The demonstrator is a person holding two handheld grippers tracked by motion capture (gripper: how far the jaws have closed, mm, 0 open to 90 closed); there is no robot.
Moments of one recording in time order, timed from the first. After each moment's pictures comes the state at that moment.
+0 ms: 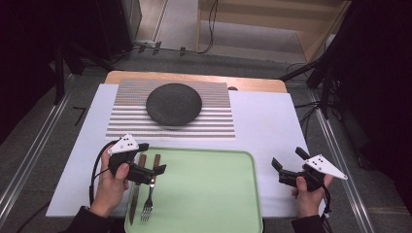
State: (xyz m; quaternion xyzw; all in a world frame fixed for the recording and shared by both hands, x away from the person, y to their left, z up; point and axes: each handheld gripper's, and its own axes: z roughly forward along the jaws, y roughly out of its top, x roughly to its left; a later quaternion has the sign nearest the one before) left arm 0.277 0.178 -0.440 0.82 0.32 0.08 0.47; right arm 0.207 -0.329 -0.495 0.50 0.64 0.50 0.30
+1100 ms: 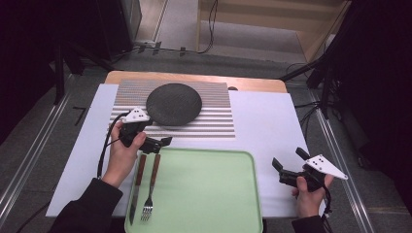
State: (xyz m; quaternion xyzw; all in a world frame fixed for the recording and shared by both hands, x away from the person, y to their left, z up) left arm 0.348 0.159 -0.429 0.83 0.32 0.12 0.45; right arm 0.207 -0.330 -0.495 0.50 0.64 0.49 0.30
